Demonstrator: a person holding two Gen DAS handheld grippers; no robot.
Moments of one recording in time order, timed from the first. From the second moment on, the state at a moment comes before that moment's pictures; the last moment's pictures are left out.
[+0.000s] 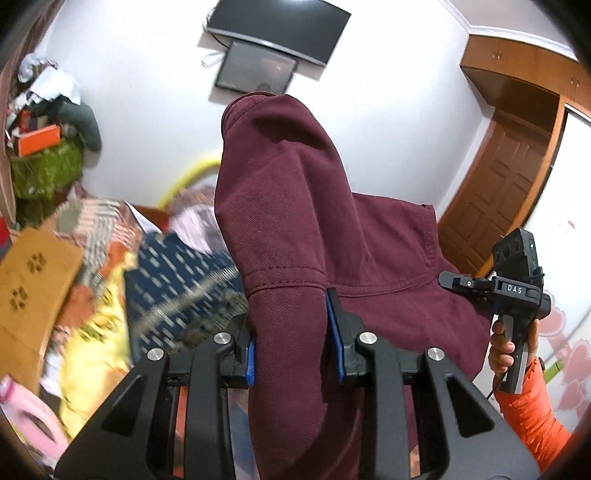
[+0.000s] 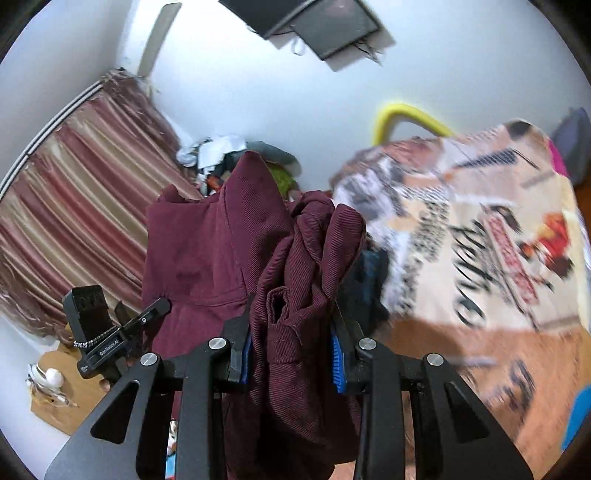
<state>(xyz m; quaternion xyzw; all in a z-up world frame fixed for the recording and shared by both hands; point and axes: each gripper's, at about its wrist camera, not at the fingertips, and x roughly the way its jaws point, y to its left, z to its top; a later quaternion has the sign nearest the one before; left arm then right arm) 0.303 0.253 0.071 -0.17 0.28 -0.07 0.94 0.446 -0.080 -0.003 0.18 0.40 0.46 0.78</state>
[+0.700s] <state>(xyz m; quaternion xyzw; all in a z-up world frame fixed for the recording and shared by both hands) 0.475 0.406 -0.102 -0.20 0.42 0.06 0.89 0.572 0.086 -0.161 0.20 0.48 0.35 0.78</state>
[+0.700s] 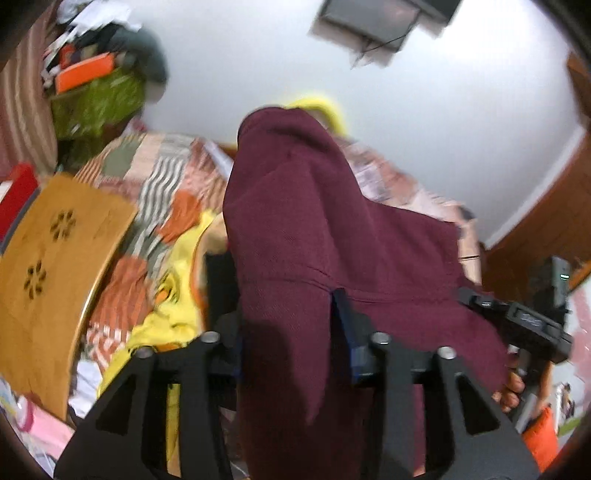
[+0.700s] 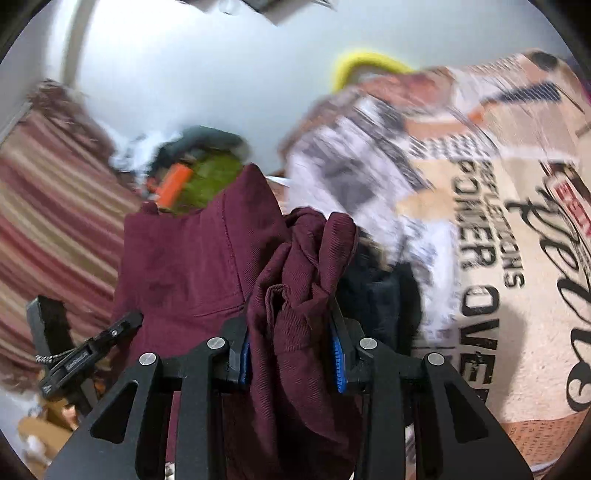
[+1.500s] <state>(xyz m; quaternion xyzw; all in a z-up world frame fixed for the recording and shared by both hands) 0.268 0.254 0.076 -0.05 0.21 0.07 0.97 0.357 -0.023 0.037 0.02 0.20 0.36 0.91</state>
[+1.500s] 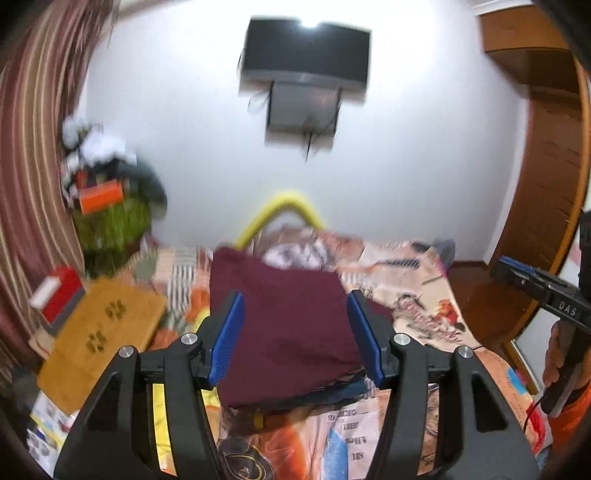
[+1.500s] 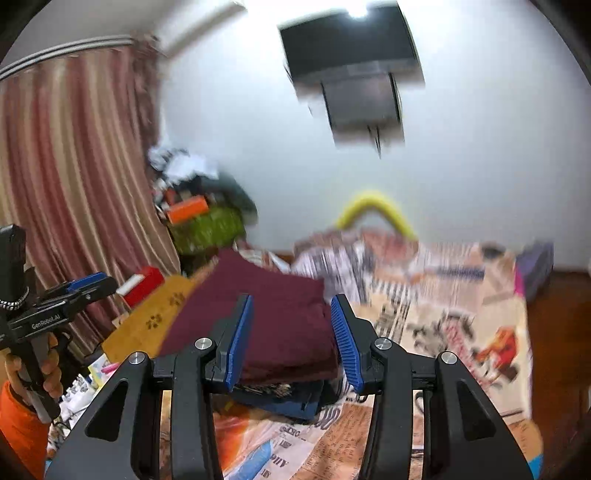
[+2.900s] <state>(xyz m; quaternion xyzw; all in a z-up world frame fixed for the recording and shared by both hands) 0.045 0.129 0.049 -0.03 0.03 0.20 0.98 0.161 -0.076 0.027 0.02 0.05 0.31 0.95</state>
